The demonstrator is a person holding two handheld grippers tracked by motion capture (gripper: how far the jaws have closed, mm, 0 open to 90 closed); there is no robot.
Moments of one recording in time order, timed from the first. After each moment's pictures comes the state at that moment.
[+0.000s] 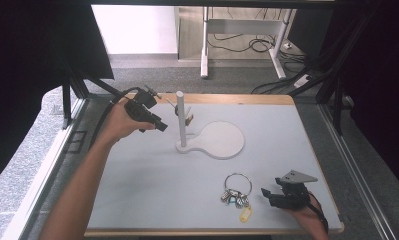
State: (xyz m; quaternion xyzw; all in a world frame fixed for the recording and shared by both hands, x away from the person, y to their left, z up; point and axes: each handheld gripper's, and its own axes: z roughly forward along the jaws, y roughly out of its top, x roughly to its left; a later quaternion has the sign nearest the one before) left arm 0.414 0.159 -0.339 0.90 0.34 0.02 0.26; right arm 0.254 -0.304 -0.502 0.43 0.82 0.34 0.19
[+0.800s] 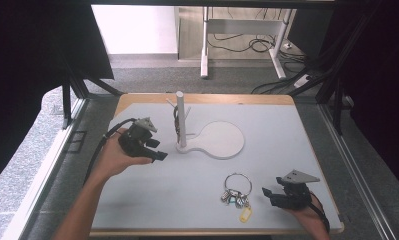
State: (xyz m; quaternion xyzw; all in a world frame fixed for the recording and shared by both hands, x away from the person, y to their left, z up) left arm 0.331 0.163 -0.378 0.91 0.29 0.05 0.30; right arm 0.252 -0.305 -0.497 0.43 0.81 0.35 0.19
